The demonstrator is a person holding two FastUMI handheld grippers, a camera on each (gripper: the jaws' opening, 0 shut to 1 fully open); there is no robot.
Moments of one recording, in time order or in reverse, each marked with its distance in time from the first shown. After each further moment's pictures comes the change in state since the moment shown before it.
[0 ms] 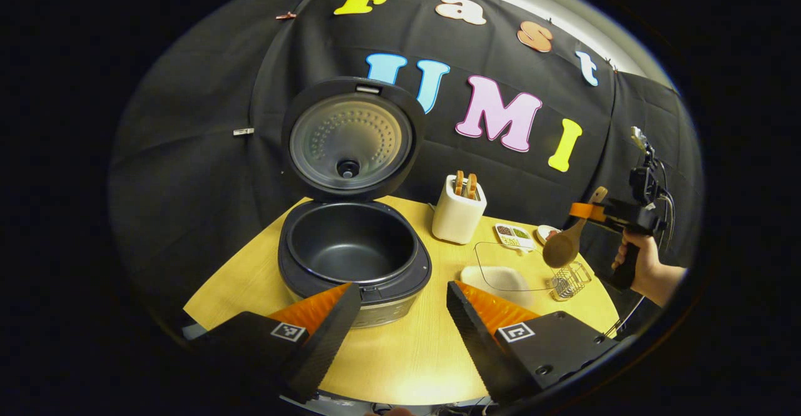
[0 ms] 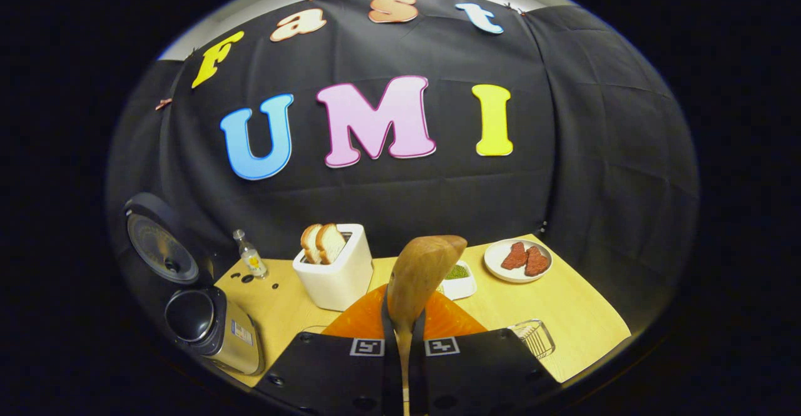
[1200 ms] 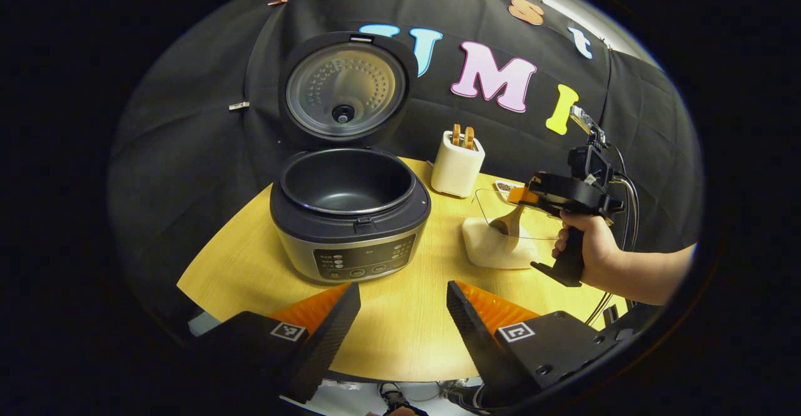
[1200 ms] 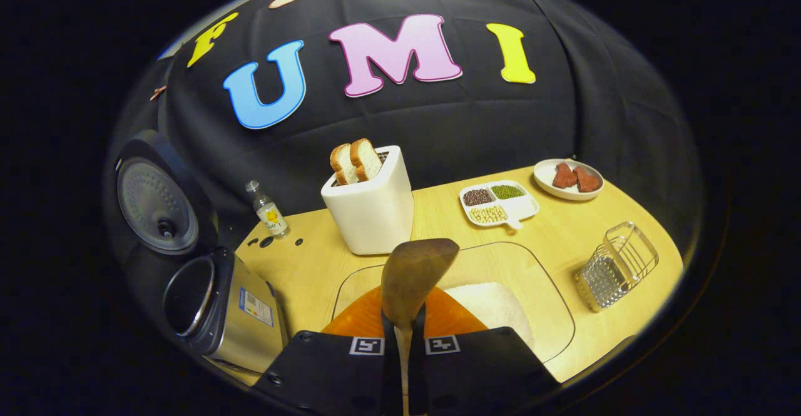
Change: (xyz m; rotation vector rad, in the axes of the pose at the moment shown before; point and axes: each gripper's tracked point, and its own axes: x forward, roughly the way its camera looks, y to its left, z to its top) left arm -0.007 -0.002 -0.080 0.041 0.138 -0.001; right arm 0.024 0.085 -0.130 0.182 0.209 0.049
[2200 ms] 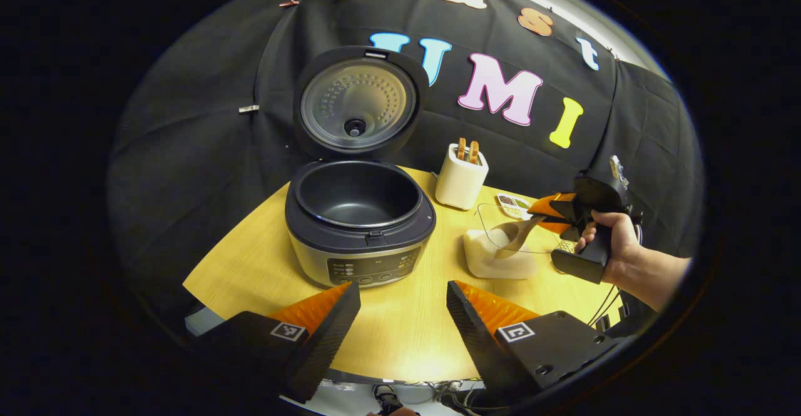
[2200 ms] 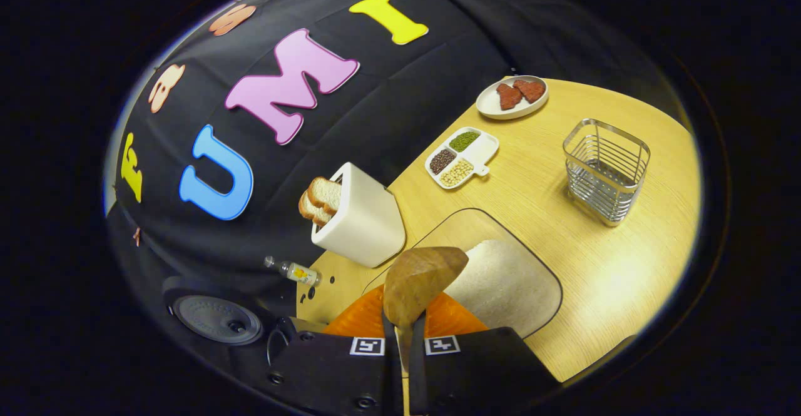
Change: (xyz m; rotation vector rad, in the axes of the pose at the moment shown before) left arm -0.017 0.009 0.021 -0.021 -0.051 0.018; right arm -0.031 -0.044 0.024 0.590 0.071 -0.011
